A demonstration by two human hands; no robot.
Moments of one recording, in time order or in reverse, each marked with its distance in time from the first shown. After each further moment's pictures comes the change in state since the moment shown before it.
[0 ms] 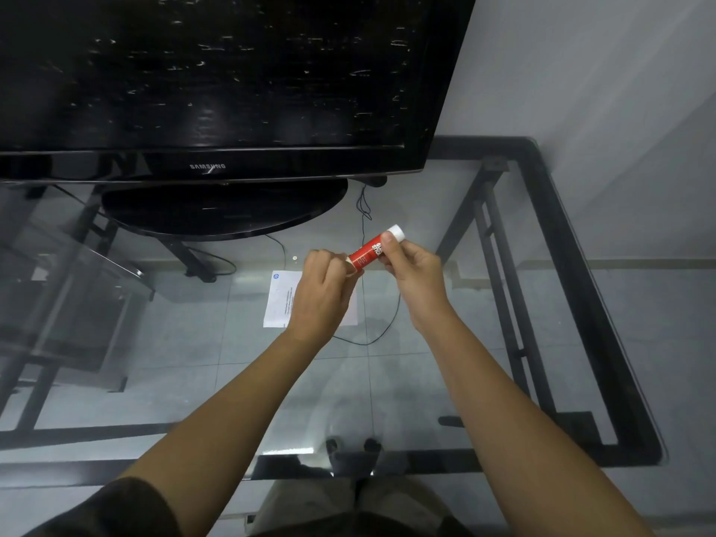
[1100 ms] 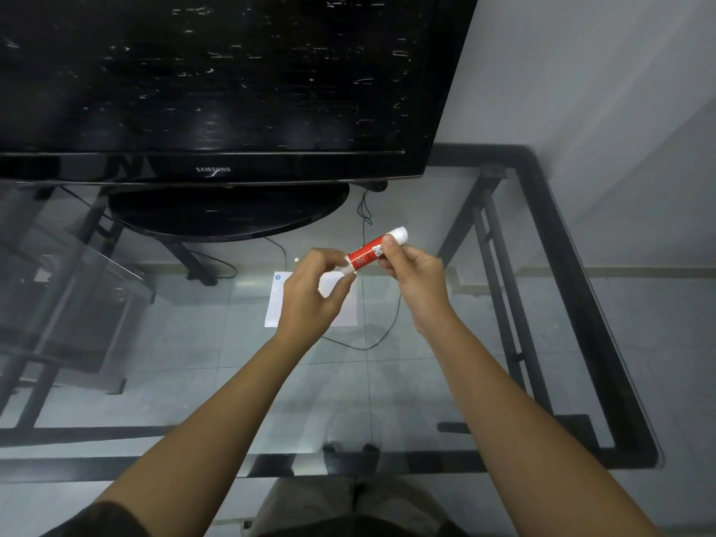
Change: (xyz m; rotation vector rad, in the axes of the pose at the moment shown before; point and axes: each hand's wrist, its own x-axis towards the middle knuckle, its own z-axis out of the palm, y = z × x) left_hand 0.003 0.010 -0.031 -0.259 -0.042 -0.243; right_hand -0.009 -0.007 -0.002 0.019 -0.017 -0.019
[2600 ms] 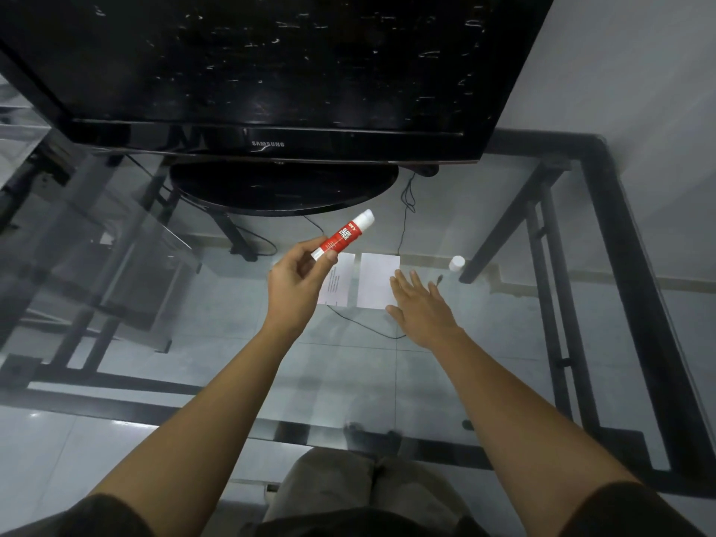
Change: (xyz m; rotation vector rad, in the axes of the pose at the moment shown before) left_hand -0.024 -0.044 -0.047 -0.316 0.093 -0.584; right_hand 0.013 0.110 0.014 -1.509 -0.610 -0.263
